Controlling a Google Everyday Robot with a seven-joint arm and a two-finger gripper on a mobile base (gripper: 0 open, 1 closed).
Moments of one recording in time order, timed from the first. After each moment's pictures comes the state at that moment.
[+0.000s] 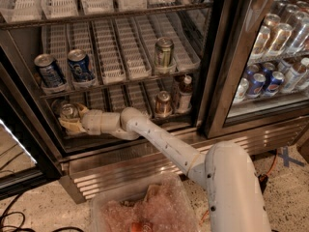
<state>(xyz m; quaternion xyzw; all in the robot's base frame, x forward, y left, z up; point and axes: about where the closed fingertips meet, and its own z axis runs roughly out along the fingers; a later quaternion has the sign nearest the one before) 0.662 0.330 0.650 -0.47 0.48 0.50 0.54</state>
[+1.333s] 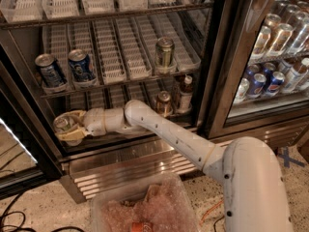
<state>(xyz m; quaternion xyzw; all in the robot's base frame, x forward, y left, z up) 0.609 0.305 0.684 -0.55 0.45 0.49 0.51</state>
